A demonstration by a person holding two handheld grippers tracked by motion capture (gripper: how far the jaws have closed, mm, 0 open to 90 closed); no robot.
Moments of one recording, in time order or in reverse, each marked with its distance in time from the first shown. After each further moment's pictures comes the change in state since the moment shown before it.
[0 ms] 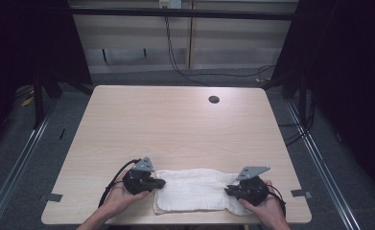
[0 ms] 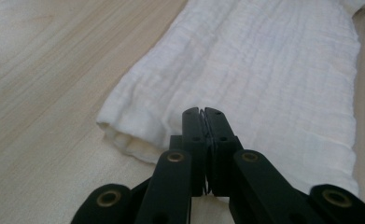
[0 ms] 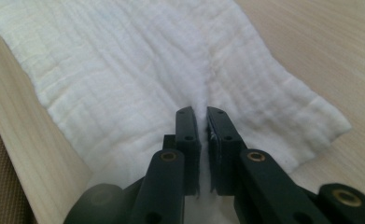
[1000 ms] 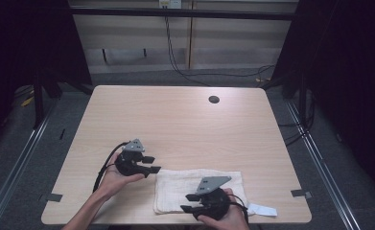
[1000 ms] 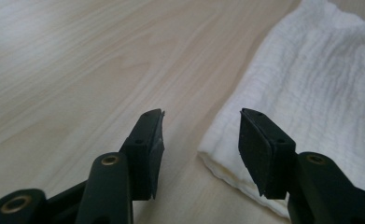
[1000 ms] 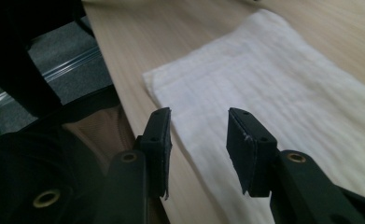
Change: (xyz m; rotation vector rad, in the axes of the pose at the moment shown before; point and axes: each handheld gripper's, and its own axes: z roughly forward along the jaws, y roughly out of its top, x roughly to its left) left arm 0.042 0.021 -0.022 -0.072 0.075 -0.039; right arm 0.107 0.063 0.032 -0.093 0.201 -0.128
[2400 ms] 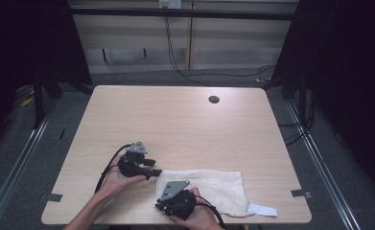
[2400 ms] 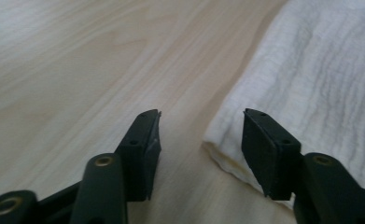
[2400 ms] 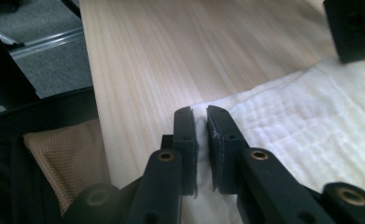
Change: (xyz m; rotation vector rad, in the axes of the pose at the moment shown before) left arm 0.004 -0.008 0.017 0.063 -0.052 -0.007; right arm 0.016 0.021 0.079 0.041 0.004 -0.158
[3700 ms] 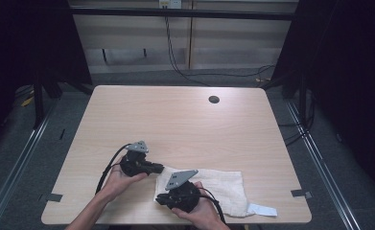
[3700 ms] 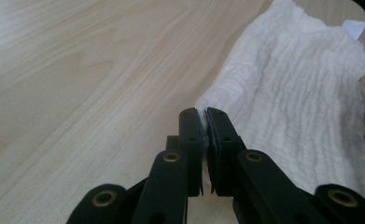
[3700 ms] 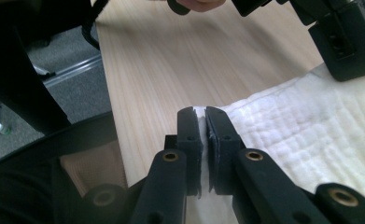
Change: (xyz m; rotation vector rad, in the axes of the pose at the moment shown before) left arm -0.003 0.008 -0.008 -0.084 -0.082 -0.040; right arm -0.013 0.013 -0.022 -0.063 0.070 0.100
